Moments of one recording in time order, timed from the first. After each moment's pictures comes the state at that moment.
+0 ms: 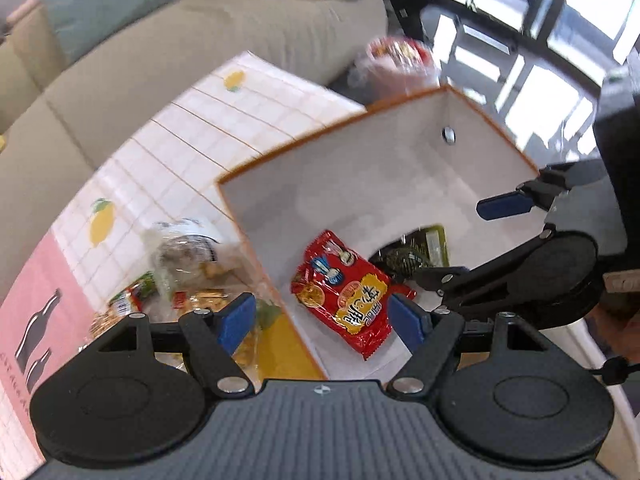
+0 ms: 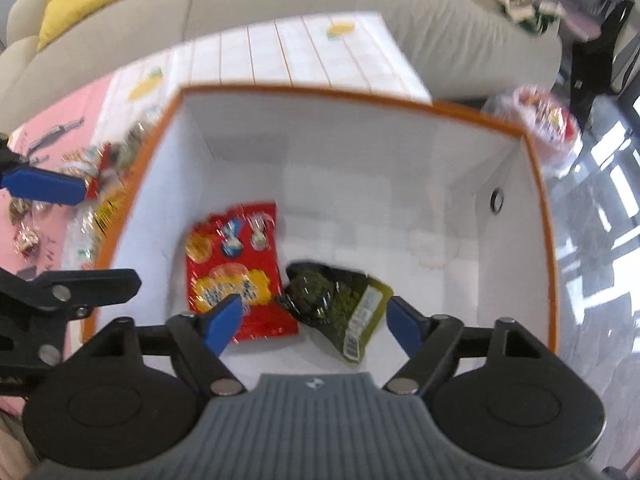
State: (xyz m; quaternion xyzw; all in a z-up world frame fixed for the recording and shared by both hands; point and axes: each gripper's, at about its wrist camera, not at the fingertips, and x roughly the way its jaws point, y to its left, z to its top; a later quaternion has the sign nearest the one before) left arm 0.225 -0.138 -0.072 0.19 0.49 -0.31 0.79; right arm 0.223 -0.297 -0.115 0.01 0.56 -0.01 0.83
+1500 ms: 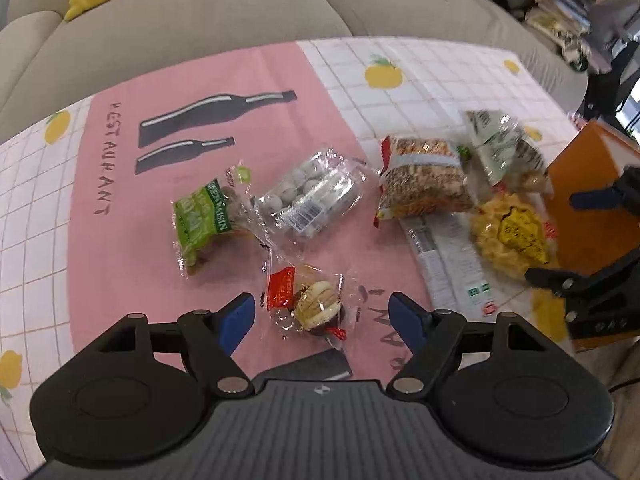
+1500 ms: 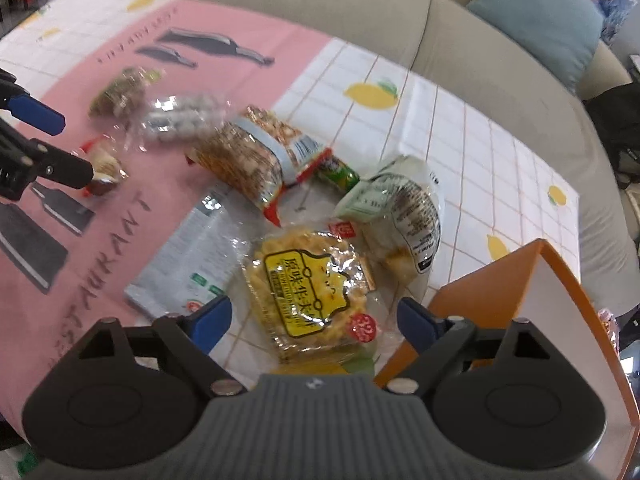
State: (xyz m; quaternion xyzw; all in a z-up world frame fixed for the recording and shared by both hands) left arm 0.269 0.129 -0.179 0.02 0.54 -0.10 0.83; right arm 0.298 -0.090 -0.193 -0.24 0.52 0.18 0.80
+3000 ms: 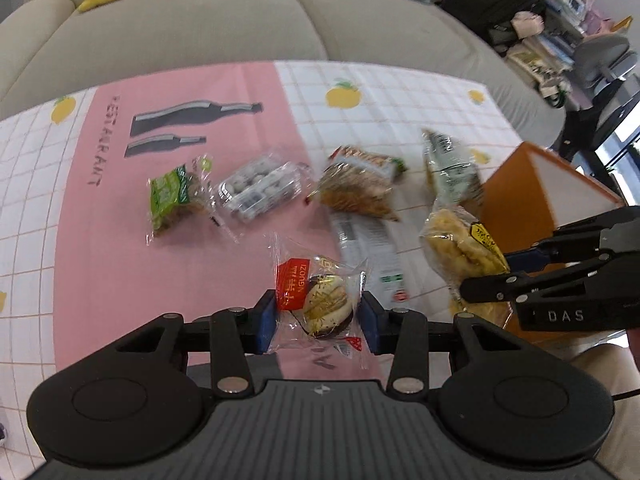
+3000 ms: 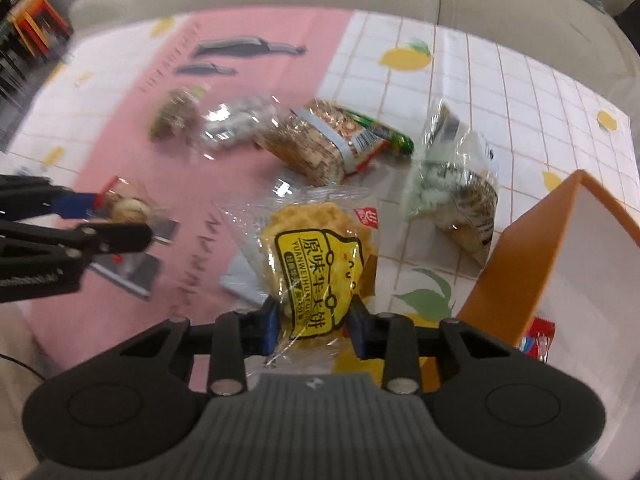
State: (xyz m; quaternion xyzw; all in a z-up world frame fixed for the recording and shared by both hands) left arm 0.211 0.101 -0.124 -0.05 0.52 -0.11 0.85; right arm 0.278 -0.102 -0.145 -0.08 0.58 0.23 0.78
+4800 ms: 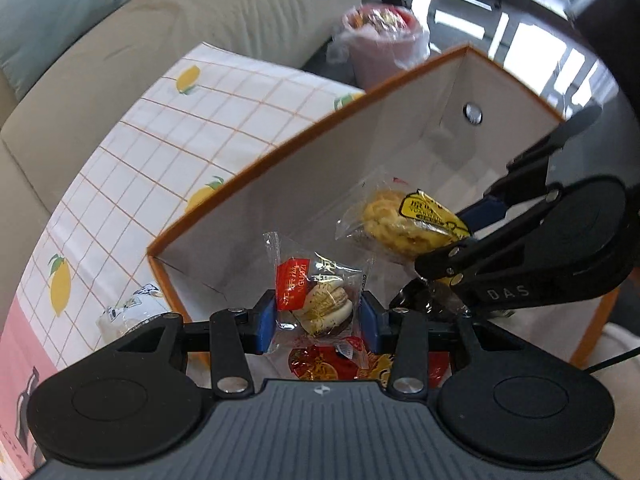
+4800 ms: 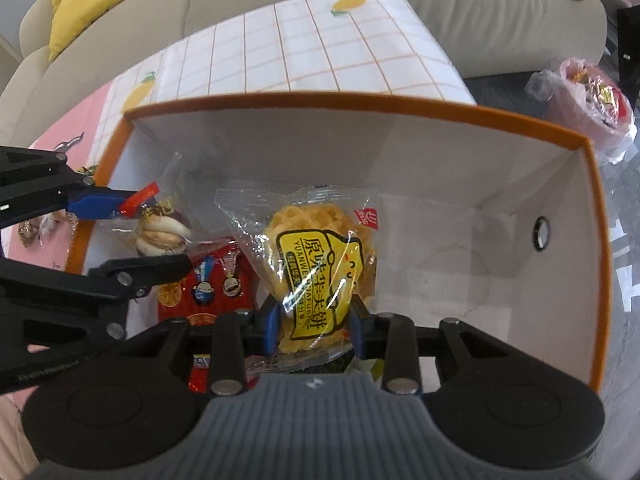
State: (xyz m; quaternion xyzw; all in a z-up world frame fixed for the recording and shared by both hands) left arm 0.275 -0.210 -0.146 0.28 0.50 -0.35 0.75; right arm 0.292 -0.360 -0.181 0.08 0.61 0.06 0.79
